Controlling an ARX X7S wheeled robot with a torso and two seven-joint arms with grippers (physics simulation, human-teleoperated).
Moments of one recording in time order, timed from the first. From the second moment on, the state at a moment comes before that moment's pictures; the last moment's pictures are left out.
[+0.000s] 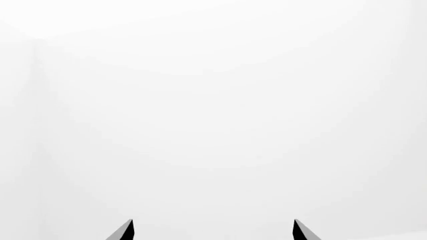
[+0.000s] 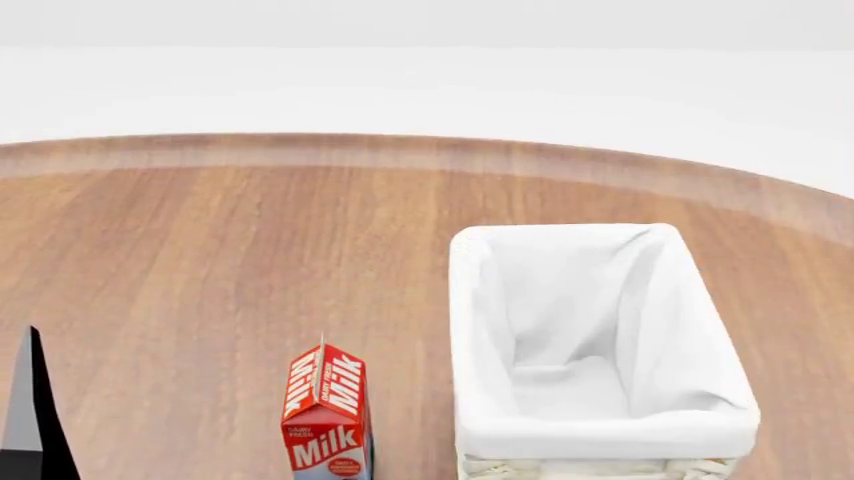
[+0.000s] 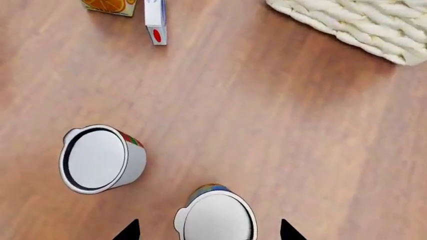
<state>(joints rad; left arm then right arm) 0.10 -0.36 0.12 0.90 -0.08 -0.31 -0.31 0.07 0.86 -0.46 -0.75 1.55 1.15 0.94</state>
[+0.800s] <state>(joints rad) 0.10 -0.37 0.13 0.89 -0.08 -0.29 -0.33 -0.01 0.85 -0.48 -0.65 1.34 1.04 0.75</state>
